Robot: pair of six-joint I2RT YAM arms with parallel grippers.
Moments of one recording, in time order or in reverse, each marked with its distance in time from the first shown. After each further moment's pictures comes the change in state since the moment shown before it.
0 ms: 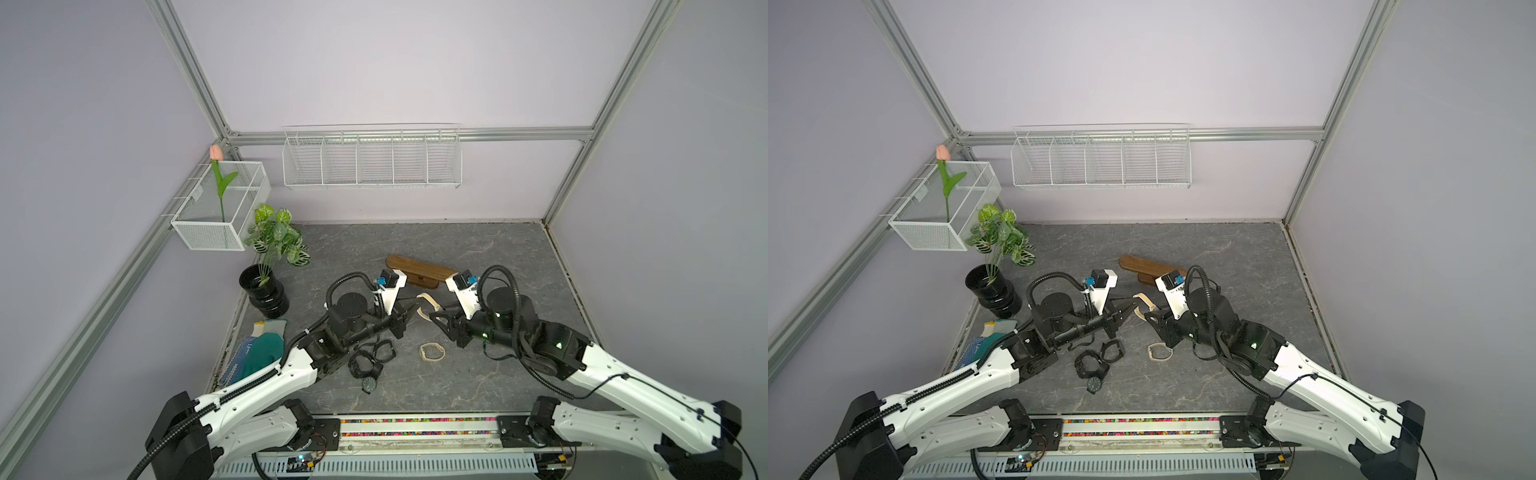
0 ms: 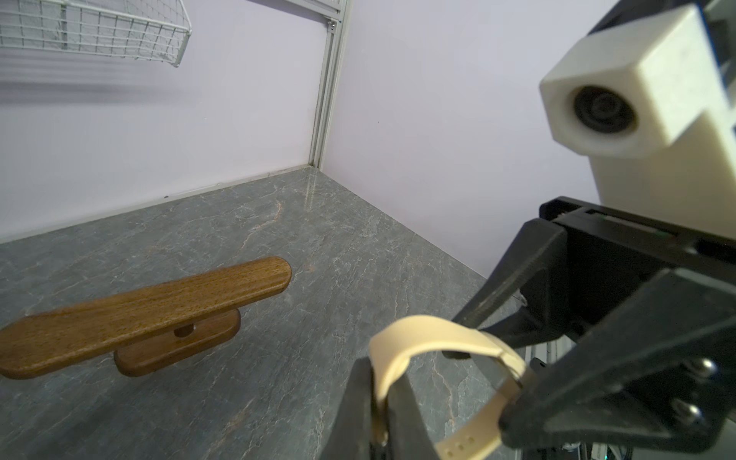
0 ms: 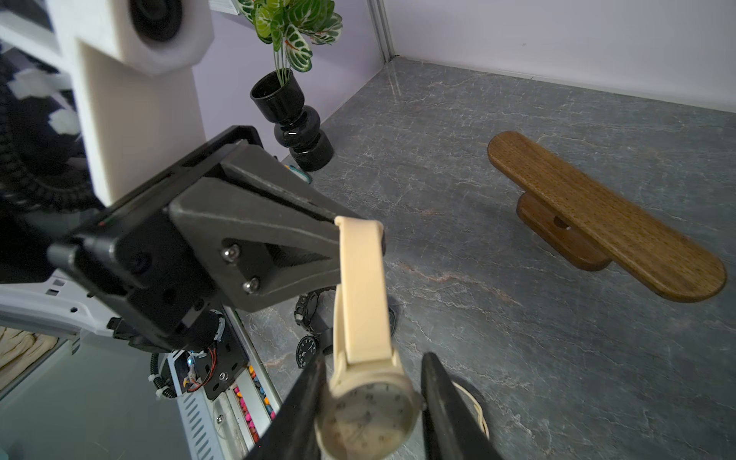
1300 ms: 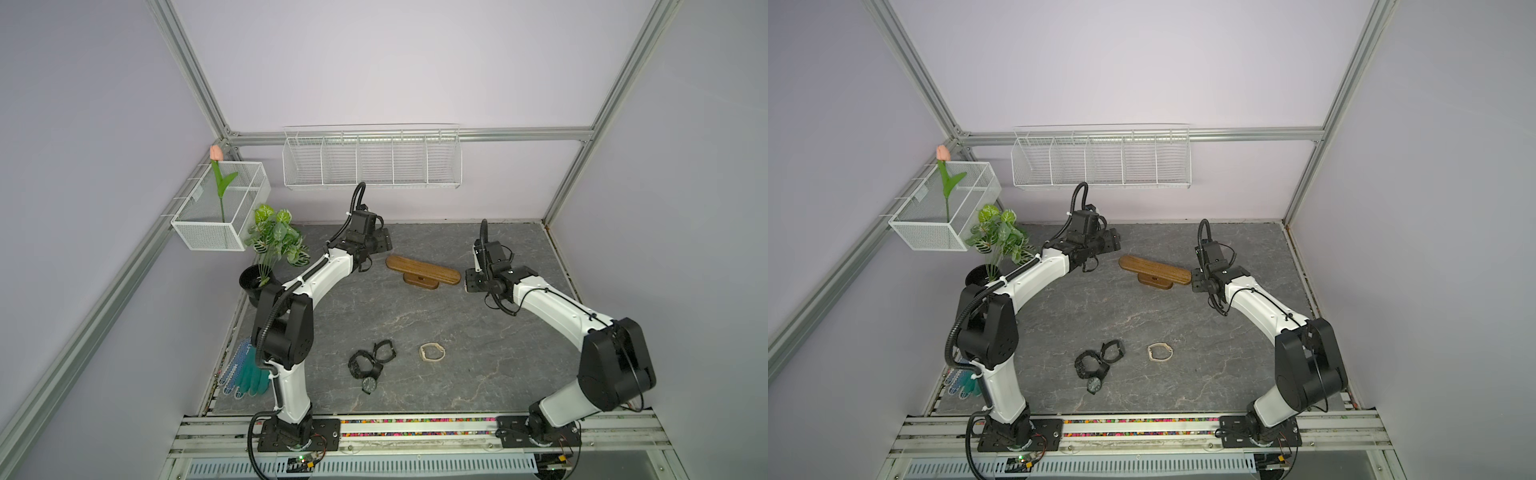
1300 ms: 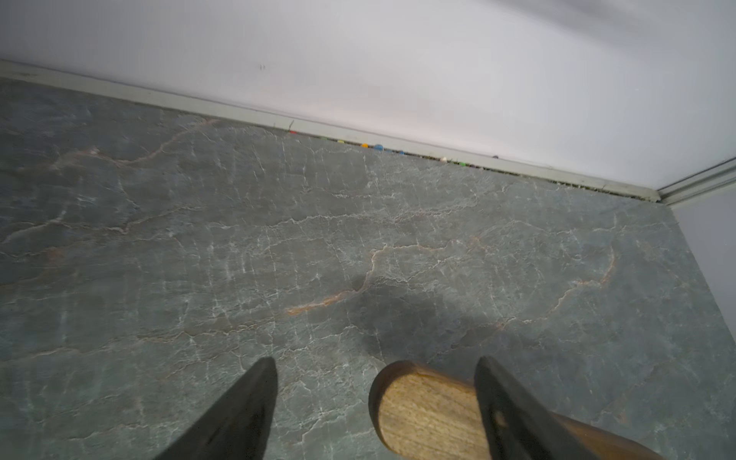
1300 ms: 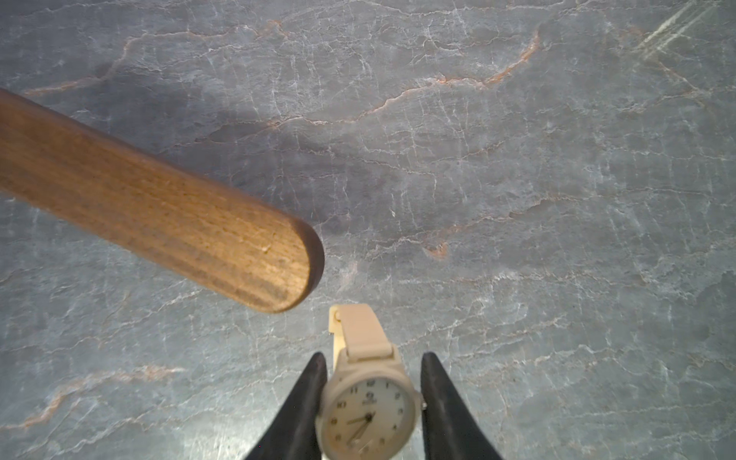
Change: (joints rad) left arm 0.444 0.888 0.896 -0.547 -0.250 -0.185; right arm -0.547 0.627 0.183 -0.024 0.201 -0.100
